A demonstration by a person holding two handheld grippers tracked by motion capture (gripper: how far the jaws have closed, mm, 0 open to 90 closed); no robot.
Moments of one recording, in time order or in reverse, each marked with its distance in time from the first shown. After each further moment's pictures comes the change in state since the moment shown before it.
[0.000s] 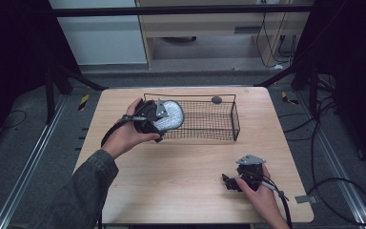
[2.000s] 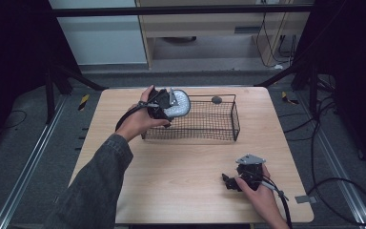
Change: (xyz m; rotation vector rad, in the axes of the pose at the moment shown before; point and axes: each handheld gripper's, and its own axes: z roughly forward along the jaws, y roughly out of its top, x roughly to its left) left arm 0.028 0.026 0.059 0.020 0.051 0.094; right arm 0.000 0.001 0.001 -0.003 0.000 0.003
